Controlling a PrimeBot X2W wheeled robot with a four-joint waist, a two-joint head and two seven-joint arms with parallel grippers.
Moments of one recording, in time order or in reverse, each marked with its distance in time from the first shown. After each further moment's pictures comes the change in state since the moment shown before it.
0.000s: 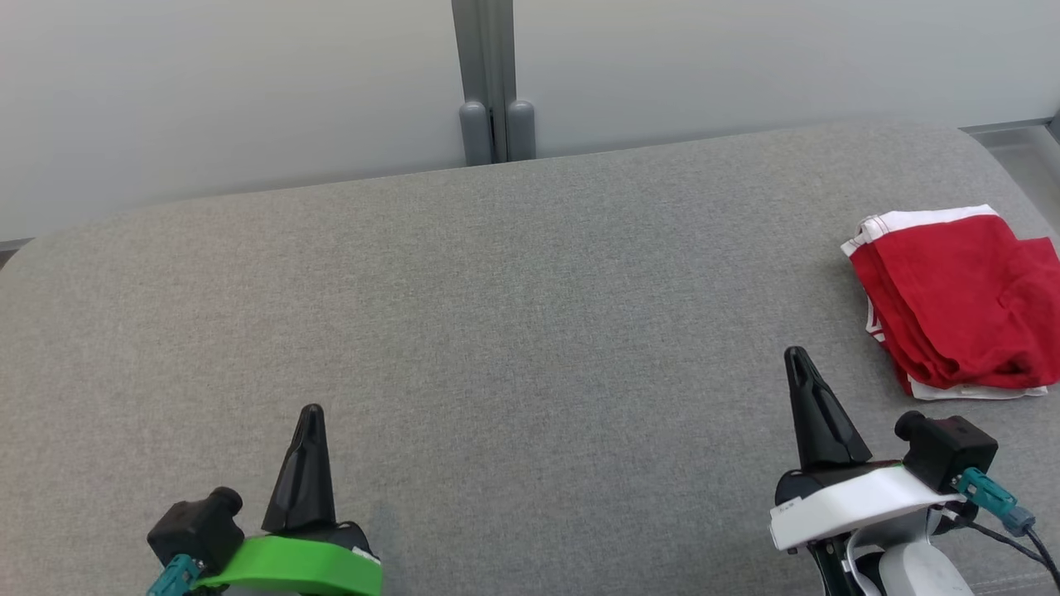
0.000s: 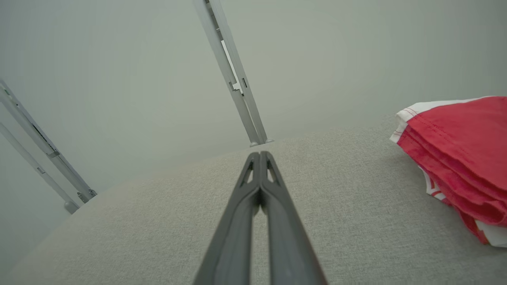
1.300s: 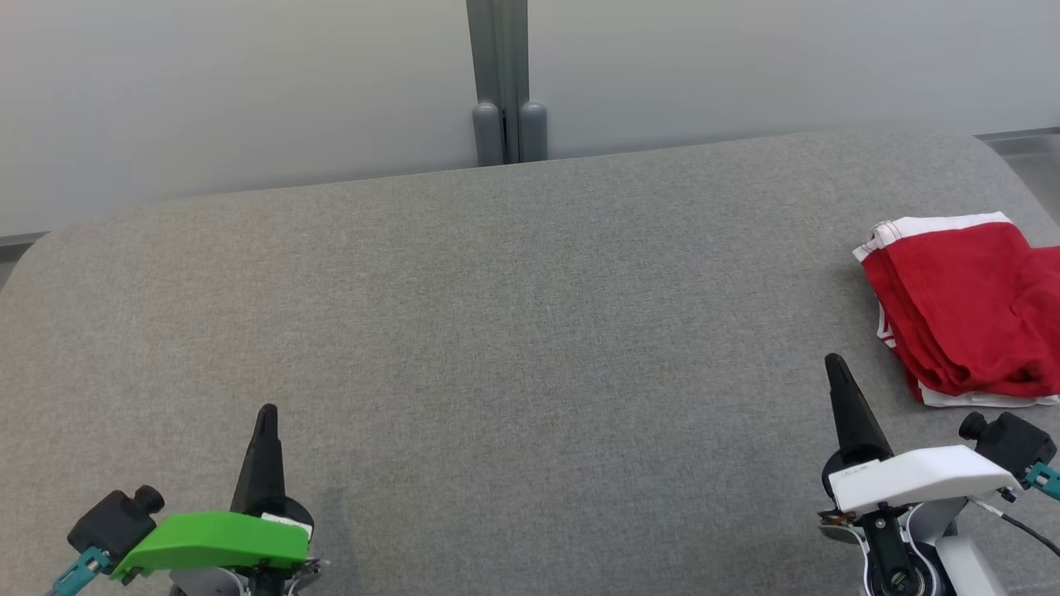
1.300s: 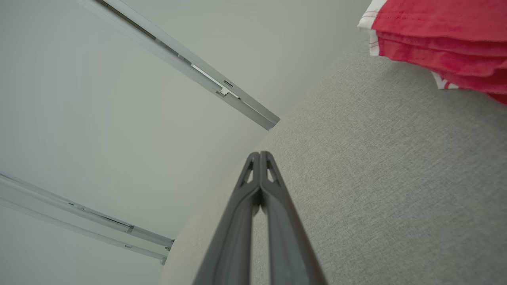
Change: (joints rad) left arm -0.055 0.023 0.089 0.072 -0.549 -0.051 0.127; right arm -0.028 -0.020 -0.067 0.060 0.596 0.000 0.130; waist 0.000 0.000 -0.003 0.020
